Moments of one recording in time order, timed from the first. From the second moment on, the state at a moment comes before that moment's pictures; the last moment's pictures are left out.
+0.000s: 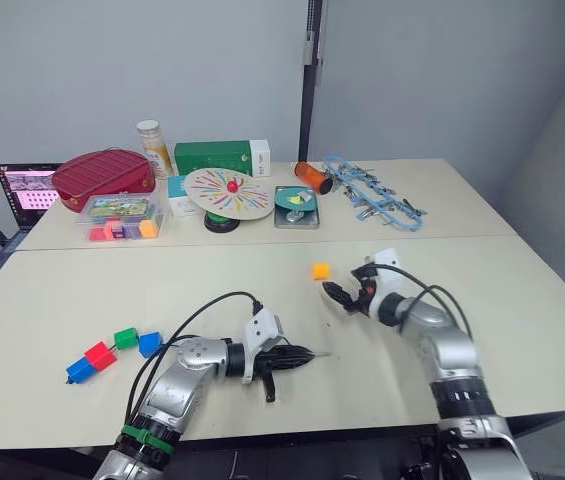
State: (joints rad) left arm -0.35 0.32 -0.25 0.08 -0.22 0.25 -1.04; right arm -0.61 -0.23 -0.07 0.32 0.18 0.42 0.50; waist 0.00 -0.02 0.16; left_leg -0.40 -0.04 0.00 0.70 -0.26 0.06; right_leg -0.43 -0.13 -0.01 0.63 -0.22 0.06
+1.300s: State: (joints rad) left arm -0.39 0.26 -0.25 0.14 -0.24 0.22 -1.00; right arm -0.29 -0.18 -0.10 -0.17 0.29 0.62 0.32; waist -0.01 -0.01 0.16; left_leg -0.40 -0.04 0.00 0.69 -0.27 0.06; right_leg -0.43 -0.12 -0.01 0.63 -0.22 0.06
